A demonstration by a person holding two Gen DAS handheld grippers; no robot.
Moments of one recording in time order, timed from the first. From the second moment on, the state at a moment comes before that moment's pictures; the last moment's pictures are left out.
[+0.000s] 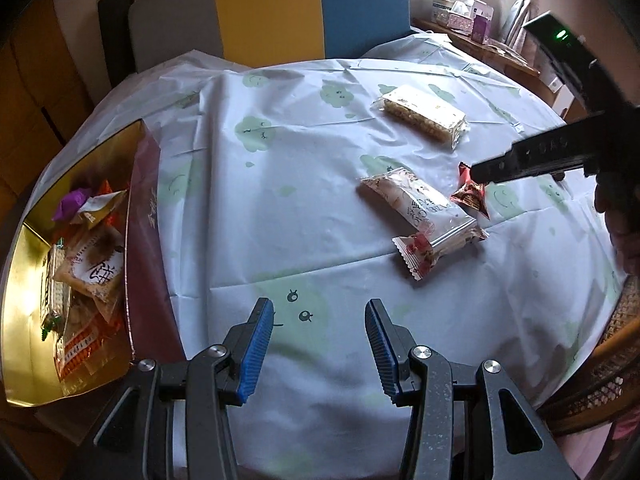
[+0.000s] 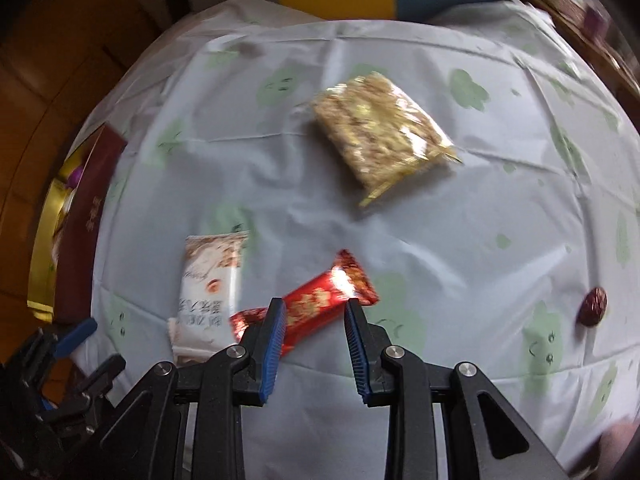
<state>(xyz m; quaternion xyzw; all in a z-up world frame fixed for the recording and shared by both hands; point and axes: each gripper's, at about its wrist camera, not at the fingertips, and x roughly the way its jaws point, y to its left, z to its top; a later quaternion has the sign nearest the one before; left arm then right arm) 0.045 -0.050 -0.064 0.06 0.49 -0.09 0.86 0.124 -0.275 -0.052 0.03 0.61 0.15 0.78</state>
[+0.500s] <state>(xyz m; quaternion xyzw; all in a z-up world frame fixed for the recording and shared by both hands) 0.057 -0.060 -0.066 0.05 0.50 -0.11 0.86 0.118 -0.244 -0.051 0.02 0.59 0.19 0.78</state>
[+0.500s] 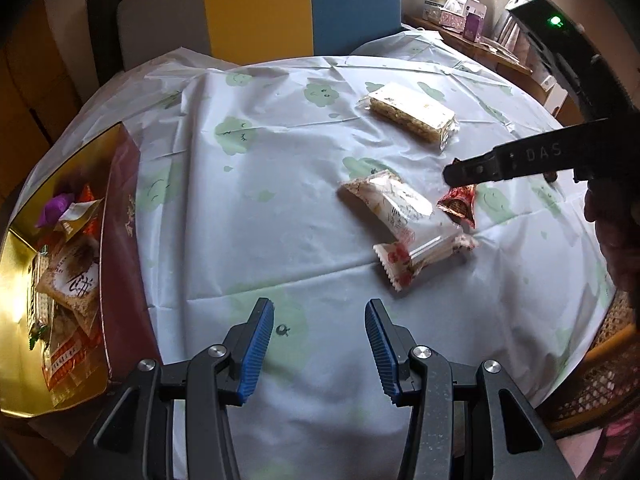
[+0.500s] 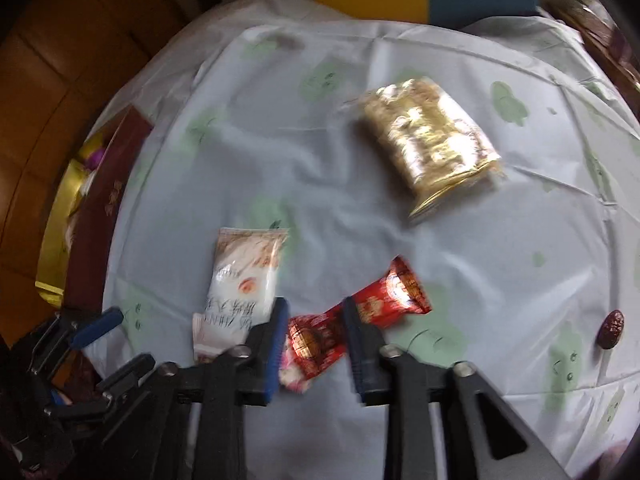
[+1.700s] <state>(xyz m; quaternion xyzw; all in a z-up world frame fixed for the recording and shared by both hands) 0.154 -0.097 -0.080 0.10 0.51 -0.09 0.85 0.136 -0.320 -0.029 0.11 0.55 0.05 0.83</state>
